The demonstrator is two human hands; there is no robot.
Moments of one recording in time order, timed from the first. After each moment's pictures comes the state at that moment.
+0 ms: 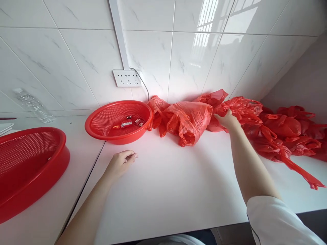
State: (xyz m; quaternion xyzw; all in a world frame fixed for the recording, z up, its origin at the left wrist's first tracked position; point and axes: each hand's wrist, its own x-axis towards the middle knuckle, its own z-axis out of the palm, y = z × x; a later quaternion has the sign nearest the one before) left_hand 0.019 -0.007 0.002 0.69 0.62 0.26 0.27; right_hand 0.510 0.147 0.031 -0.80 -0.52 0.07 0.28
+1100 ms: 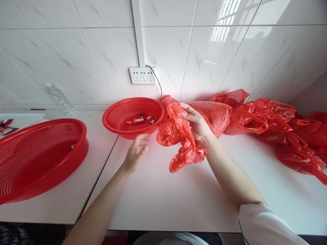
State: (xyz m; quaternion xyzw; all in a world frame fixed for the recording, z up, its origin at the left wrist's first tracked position) left_hand 0.036 -0.015 0.011 0.67 0.47 0.47 0.33; right_hand 0.293 0.086 0.066 -0.25 -0.57 0.59 0.51
